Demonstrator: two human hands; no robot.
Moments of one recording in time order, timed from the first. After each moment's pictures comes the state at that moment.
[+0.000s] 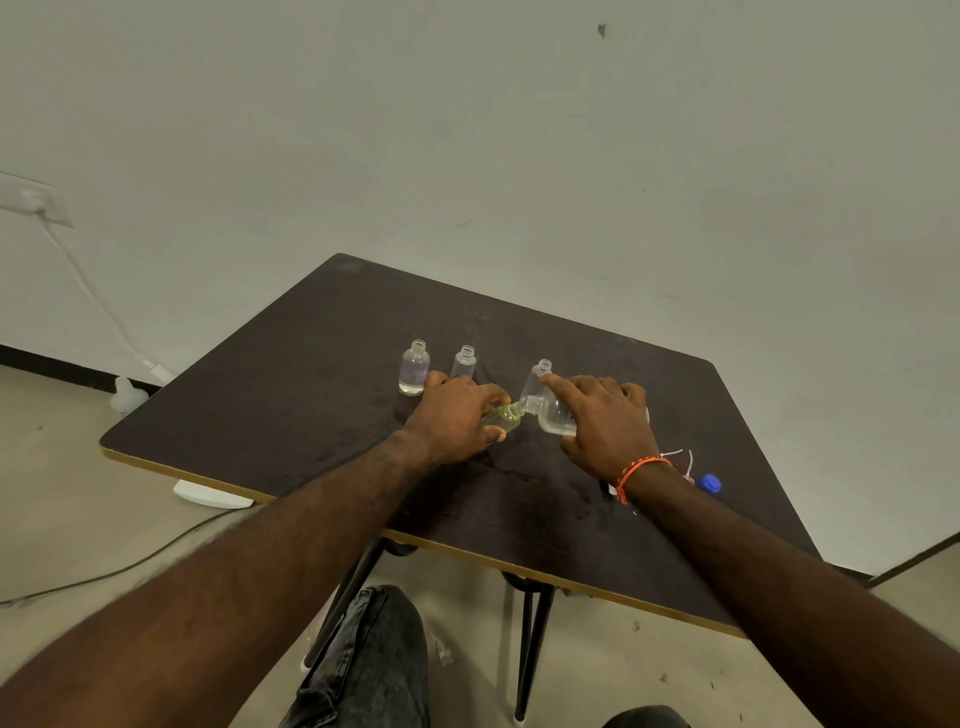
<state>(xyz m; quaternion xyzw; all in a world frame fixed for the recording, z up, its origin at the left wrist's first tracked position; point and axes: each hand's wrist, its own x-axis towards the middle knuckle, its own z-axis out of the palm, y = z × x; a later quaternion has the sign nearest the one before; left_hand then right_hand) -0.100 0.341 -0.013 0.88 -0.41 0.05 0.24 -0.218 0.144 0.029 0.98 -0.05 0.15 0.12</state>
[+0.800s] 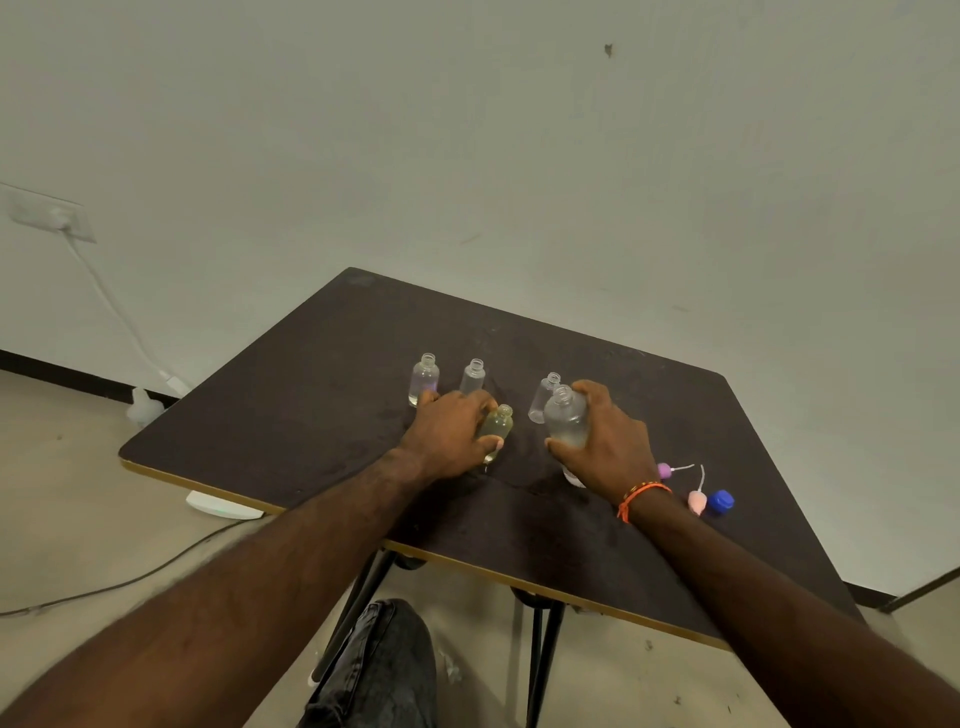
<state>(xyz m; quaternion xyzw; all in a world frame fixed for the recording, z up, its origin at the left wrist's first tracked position) -0.096 0.353 -0.023 0.88 -0.37 0.05 0.29 -0.218 0.151 0.018 0.96 -0.13 0.20 -0.13</state>
